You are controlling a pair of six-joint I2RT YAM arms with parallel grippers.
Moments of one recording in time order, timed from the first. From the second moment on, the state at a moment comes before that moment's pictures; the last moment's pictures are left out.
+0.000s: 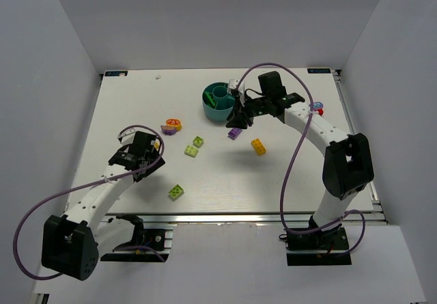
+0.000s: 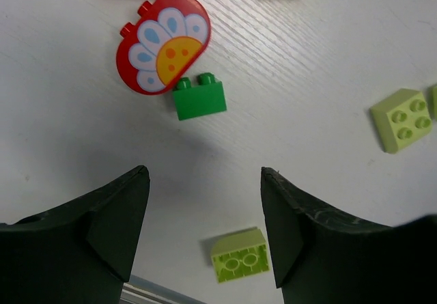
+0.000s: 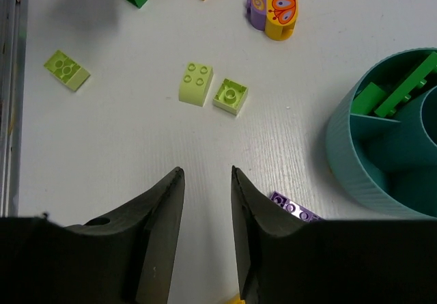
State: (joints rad) left arm -0.31 1.06 0.69 -0.69 -0.35 -0.84; right arm 0.47 1.75 1.42 -0.40 -0.91 -0.56
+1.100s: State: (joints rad) left arm -0.19 1.33 0.67 -0.39 -0.30 -0.69; right arm 0.47 1.74 1.36 -0.36 -0.90 -0.50
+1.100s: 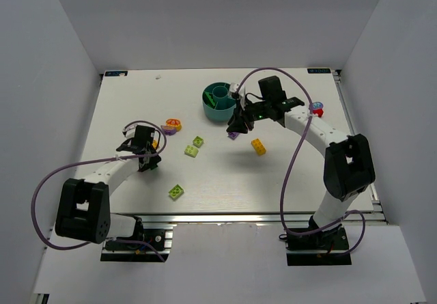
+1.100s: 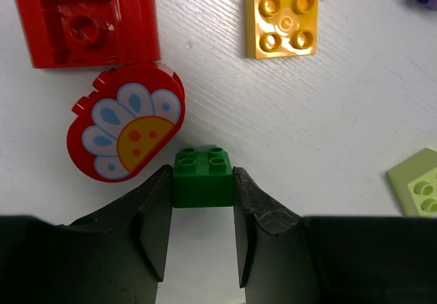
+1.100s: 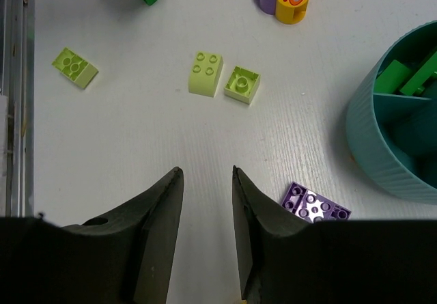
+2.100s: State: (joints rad) left arm -0.27 1.89 1.49 -0.05 0.11 -0.77; right arm 0.32 1.63 1.29 -0.21 -0.88 -0.32
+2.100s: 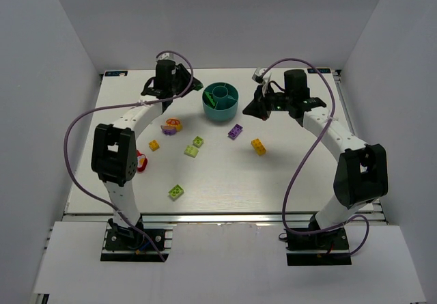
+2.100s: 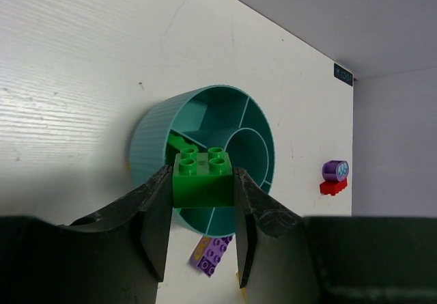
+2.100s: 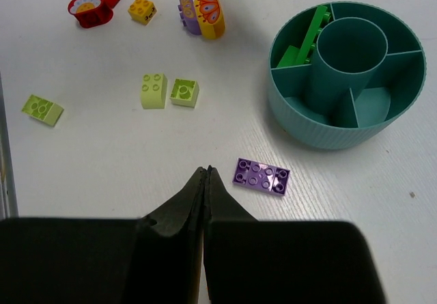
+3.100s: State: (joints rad) left arm -0.33 1.96 1.39 0.07 0.15 -0.84; right arm 0.30 1.63 1.26 -0.21 -0.88 -0.32
